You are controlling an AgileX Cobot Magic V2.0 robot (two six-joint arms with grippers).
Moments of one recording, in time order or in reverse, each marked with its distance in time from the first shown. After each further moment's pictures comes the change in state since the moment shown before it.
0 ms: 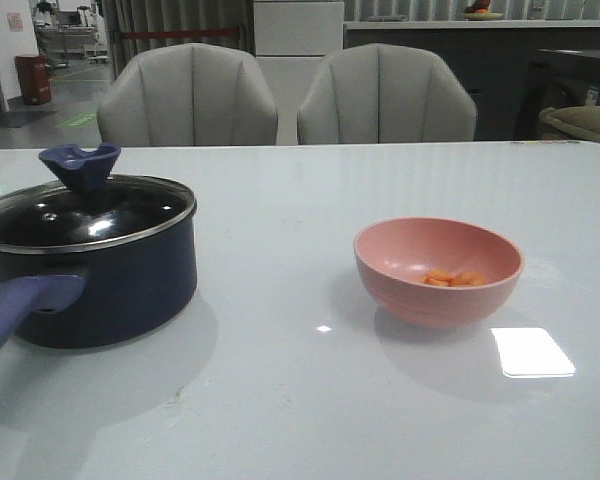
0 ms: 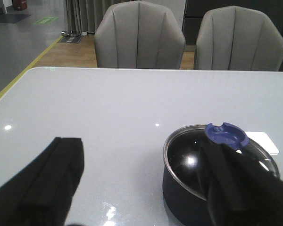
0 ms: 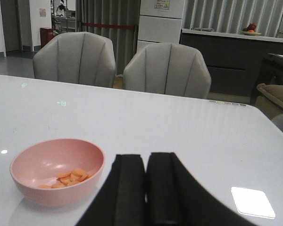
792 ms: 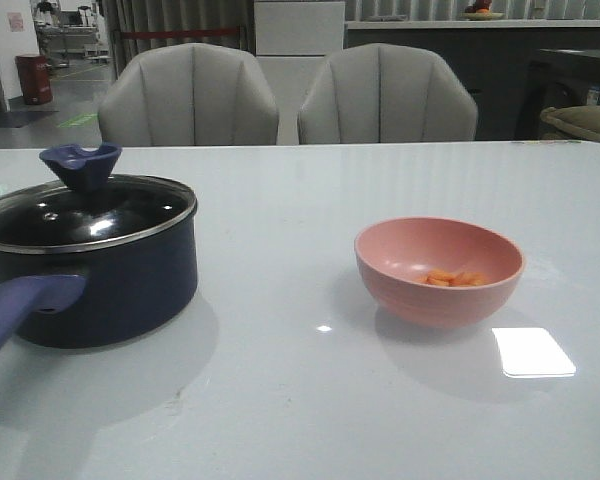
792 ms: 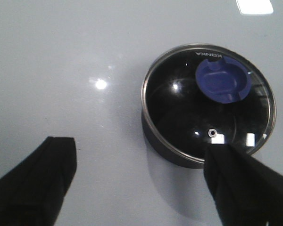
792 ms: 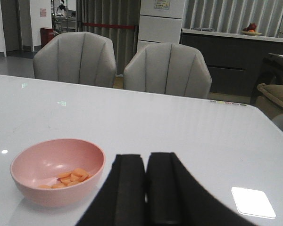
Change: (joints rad) left arm -0.094 0.730 -0.580 -0.023 0.487 0.000; right arm 0.000 0.000 0.000 0.000 0.000 0.000
